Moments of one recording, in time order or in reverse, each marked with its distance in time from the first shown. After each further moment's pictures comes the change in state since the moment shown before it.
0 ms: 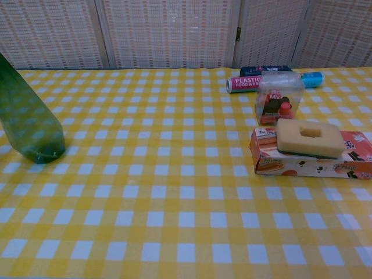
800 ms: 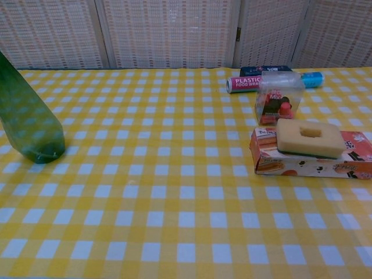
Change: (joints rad) left arm 0.481 -0.351 0.285 0.416 0.792 0.784 0.010; right arm -0.038 -0.030 -0.013 -0.012 -0.062 0.088 -0.086
